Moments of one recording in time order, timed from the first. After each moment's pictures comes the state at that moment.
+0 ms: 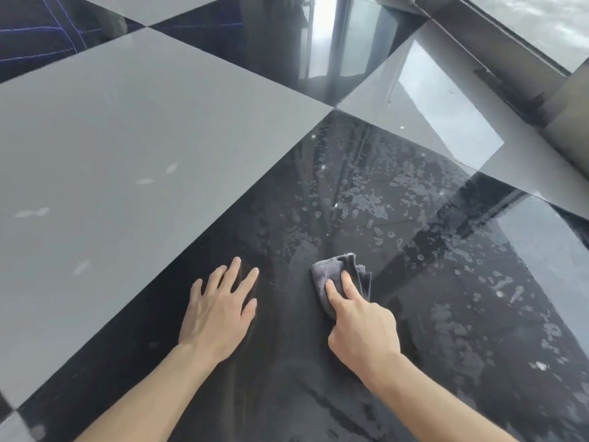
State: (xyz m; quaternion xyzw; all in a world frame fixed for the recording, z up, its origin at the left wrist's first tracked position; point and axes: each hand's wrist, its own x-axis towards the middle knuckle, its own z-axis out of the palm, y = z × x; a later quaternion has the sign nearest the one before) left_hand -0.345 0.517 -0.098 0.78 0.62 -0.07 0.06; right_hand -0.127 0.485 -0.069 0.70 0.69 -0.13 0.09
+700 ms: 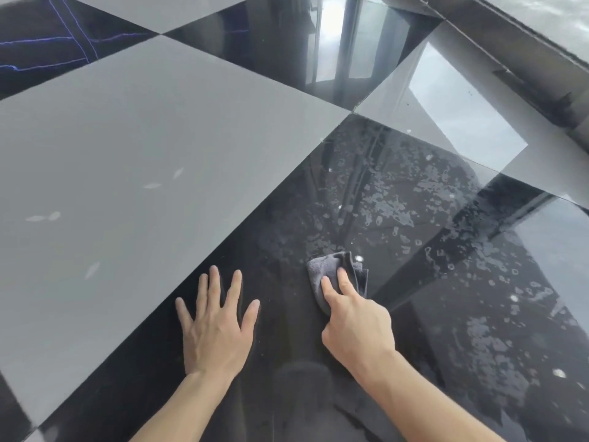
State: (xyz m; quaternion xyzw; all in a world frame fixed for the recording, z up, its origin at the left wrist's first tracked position) left_hand -0.371 0.512 -0.118 0.67 0.73 0.00 0.08; right_hand -0.174 0.512 -0.071 0.72 0.67 -0.16 0.06
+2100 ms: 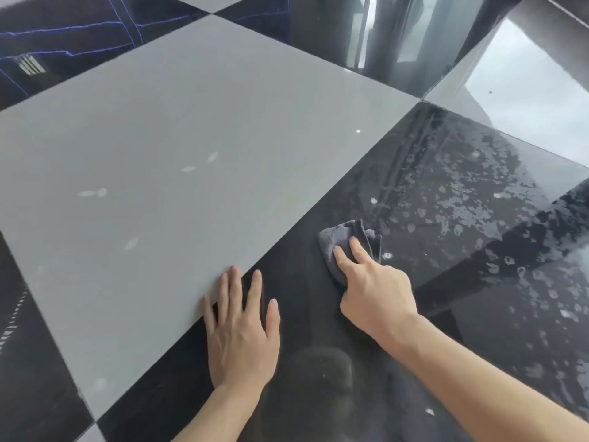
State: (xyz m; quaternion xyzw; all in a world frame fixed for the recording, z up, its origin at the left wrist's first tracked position) left_hand -0.409 0.519 -0.124 0.63 0.77 0.04 0.05; right_hand -0.230 0.584 -0.080 0.65 0.75 -0.11 0.07
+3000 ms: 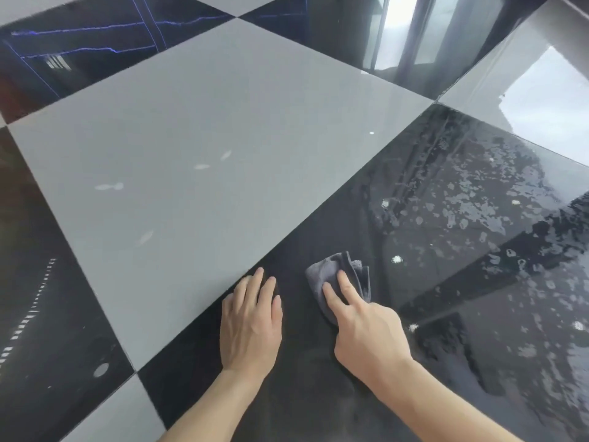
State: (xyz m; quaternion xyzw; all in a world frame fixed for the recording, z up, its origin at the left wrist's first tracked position) left_hand -0.419 0.492 -0.101 0.68 0.73 0.10 0.05; right_hand -0.251 0.510 -0.070 0.59 0.79 -0.16 0.12
